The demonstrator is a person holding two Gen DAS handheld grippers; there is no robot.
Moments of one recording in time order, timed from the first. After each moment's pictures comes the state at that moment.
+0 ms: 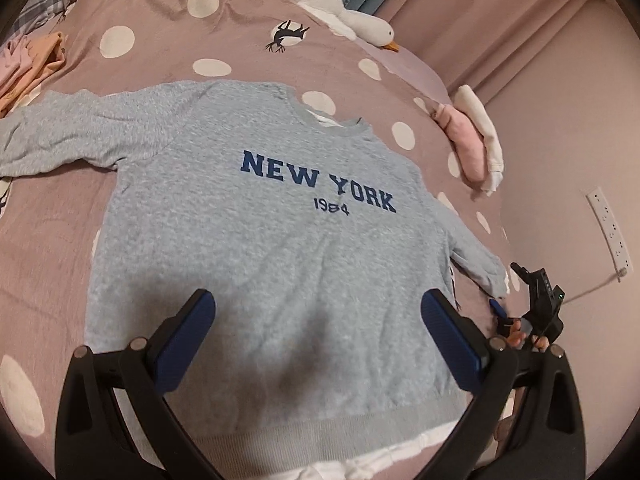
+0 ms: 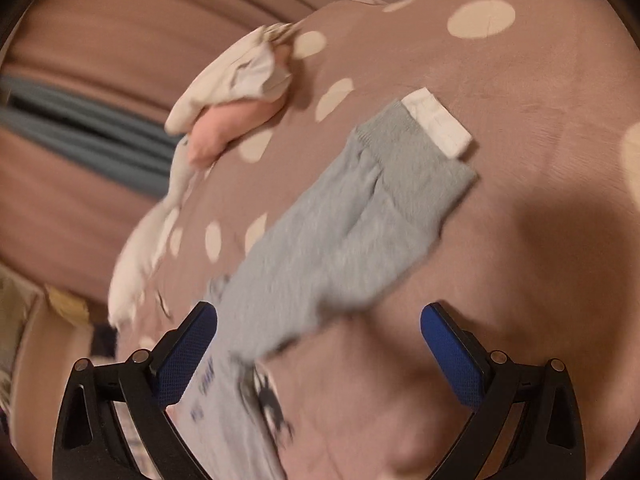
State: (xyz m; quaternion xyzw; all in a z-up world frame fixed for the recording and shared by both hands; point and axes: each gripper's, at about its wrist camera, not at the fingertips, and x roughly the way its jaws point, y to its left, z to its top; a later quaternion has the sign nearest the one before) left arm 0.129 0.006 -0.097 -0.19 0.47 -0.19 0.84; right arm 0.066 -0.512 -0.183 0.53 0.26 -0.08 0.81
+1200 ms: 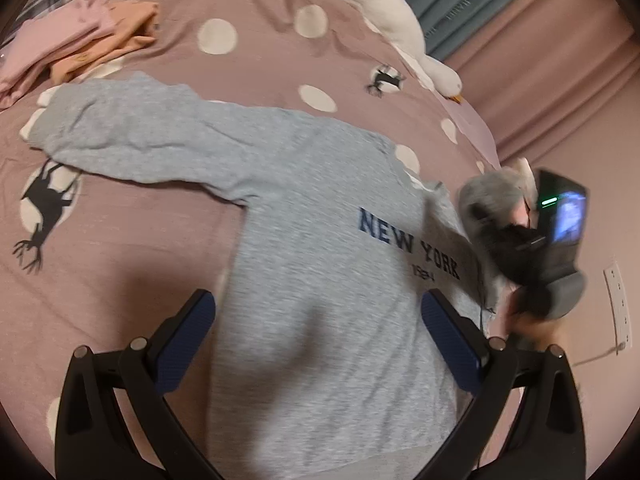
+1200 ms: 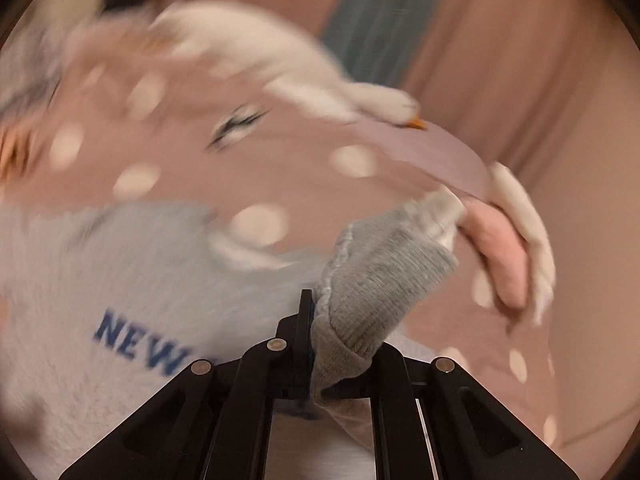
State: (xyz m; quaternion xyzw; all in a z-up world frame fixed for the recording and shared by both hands) left arm 0.152 0.118 -0.110 -0.26 0.46 -0.10 0.84; right arm 0.259 -0.112 -0.092 -0.24 0.36 -0.03 0.90
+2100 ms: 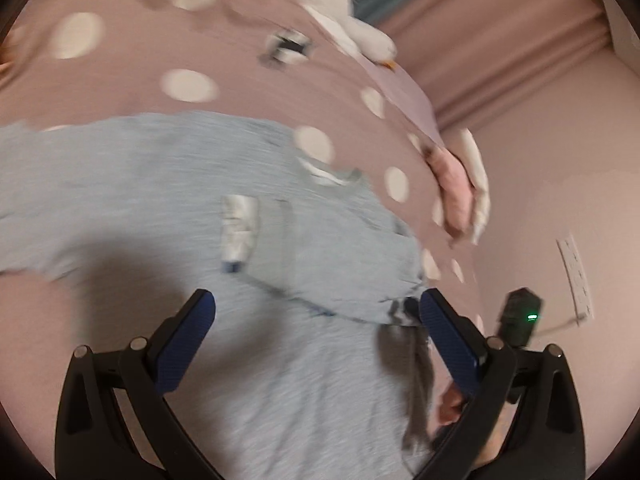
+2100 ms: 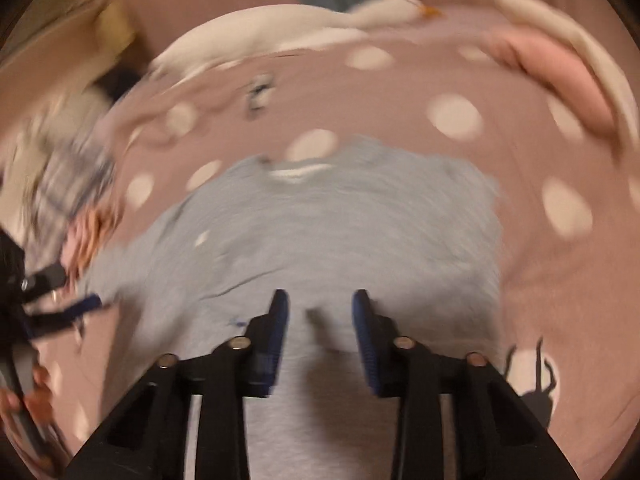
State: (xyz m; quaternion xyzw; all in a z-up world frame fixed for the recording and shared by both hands) left arm 0.255 0.022 -0.101 -0.27 0.47 -0.26 0.80; right arm 0.213 -0.250 -0.124 0.14 0.42 0.08 0.89
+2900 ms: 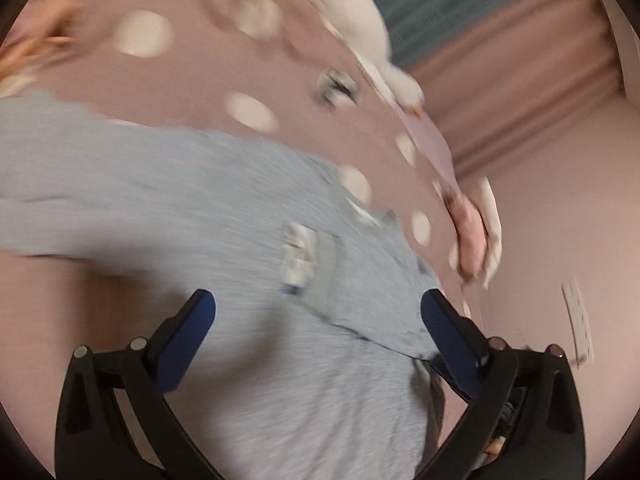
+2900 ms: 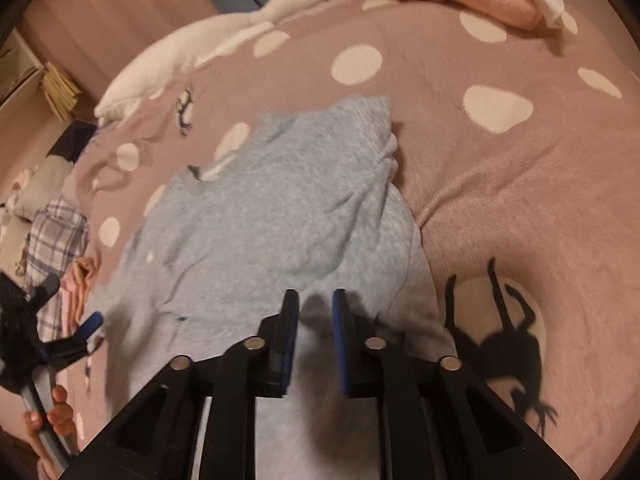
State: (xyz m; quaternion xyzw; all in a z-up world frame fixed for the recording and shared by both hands) left arm 0.220 0.125 -0.107 -0.33 0.42 -0.17 0.83; right arm 0.176 -0.276 -0.144 0.23 0.42 0.05 0.87
